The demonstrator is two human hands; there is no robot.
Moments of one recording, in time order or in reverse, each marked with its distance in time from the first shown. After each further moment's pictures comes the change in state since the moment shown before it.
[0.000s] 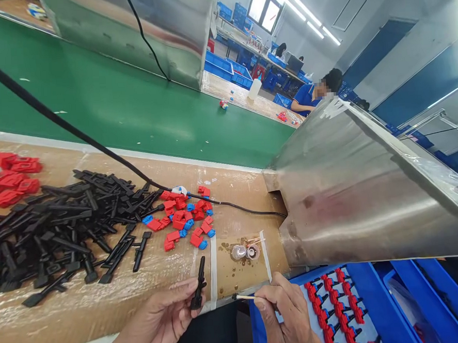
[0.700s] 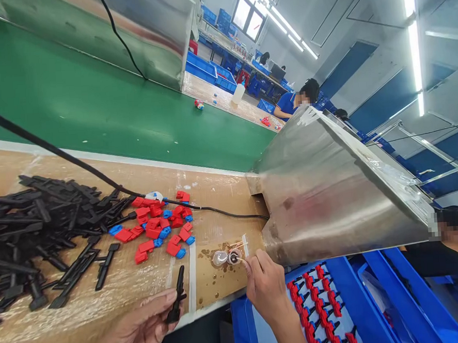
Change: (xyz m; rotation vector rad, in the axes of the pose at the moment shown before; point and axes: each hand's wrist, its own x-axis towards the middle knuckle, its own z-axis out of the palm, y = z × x) left_hand 0.013 -0.018 -0.014 0.101 0.049 0.220; right_hand 0.011 0.061 0.030 -0.427 0.004 -0.101
